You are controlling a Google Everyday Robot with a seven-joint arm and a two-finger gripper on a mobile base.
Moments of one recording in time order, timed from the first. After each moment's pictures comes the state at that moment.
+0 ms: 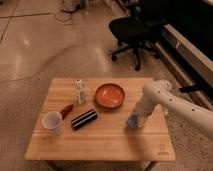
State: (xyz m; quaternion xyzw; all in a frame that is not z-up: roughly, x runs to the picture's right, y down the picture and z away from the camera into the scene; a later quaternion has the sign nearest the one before) arm 0.162 0.154 0.799 -0.32 -0.19 -0.15 0.92
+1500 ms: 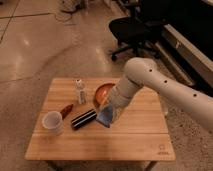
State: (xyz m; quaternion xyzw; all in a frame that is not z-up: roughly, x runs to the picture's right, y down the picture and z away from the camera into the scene) arm 0.005 0.102 0.641 -0.27 -0.37 -0.28 0.84
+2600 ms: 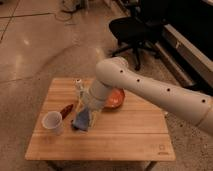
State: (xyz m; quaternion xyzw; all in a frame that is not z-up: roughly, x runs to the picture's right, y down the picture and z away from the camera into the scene) arm -0.124 0.108 0.613 -0.25 -0.39 -0.33 0.82
